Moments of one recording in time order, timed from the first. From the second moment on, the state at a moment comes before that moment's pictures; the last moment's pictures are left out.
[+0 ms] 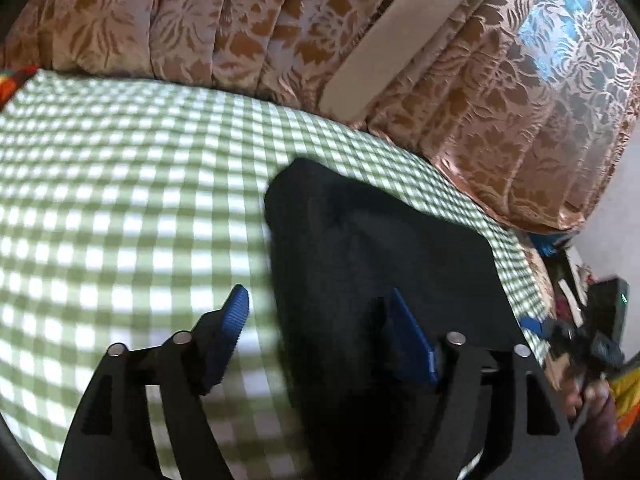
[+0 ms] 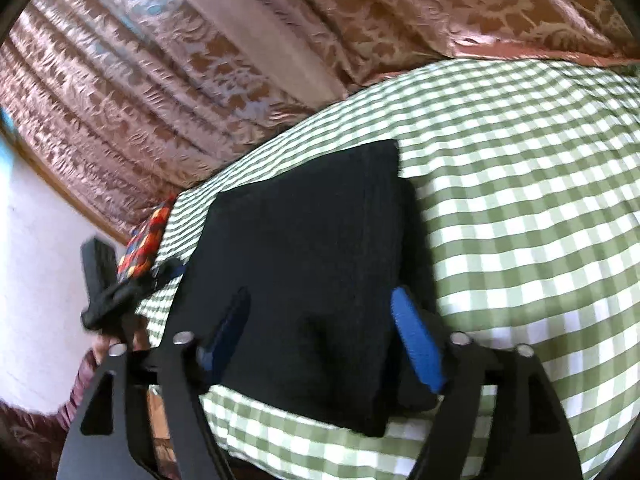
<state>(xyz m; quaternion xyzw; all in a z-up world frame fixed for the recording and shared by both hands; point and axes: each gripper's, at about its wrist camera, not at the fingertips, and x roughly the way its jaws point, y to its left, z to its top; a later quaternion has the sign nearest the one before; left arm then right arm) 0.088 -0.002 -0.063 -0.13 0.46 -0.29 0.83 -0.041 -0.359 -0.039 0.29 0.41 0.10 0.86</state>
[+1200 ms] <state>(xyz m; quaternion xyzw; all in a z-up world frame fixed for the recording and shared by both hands) 0.190 0.011 -0.018 -0.14 0.41 -0.33 0.84 0.170 -0.331 -0.032 0.23 0.43 0.20 0.85</state>
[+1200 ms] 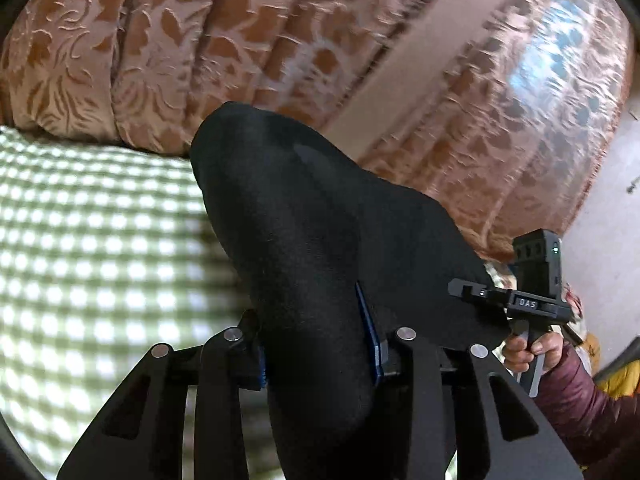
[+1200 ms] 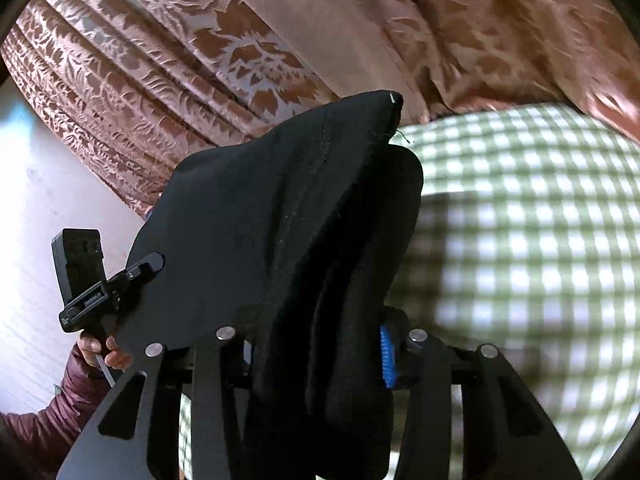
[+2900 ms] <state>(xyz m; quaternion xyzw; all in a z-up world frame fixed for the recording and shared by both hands) 0.133 -0.011 -0.033 -0.02 0.36 -0.09 0.93 0.103 -0.266 -0.035 0.08 0.37 0.05 0.92</state>
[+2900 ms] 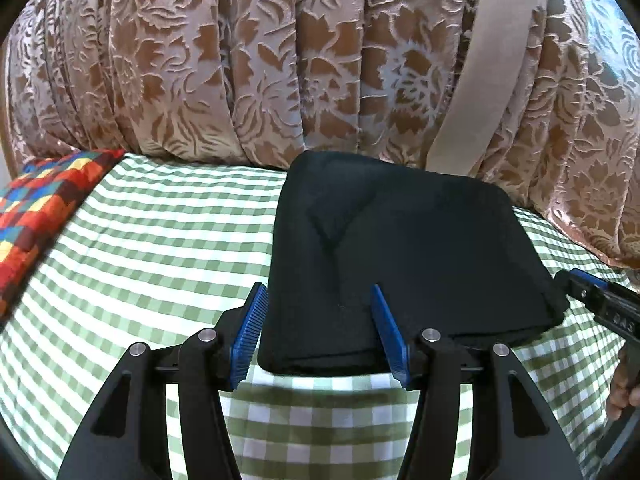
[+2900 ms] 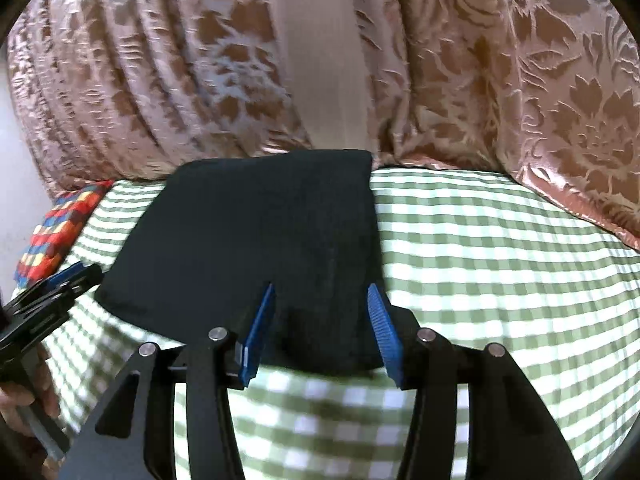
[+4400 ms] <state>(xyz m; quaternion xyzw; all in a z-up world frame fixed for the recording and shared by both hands) 0.022 -0.013 -0.009 -0.02 0.34 -0.07 0.94 0.033 -0.217 -0.029 0.07 0.37 -0.04 0.93</state>
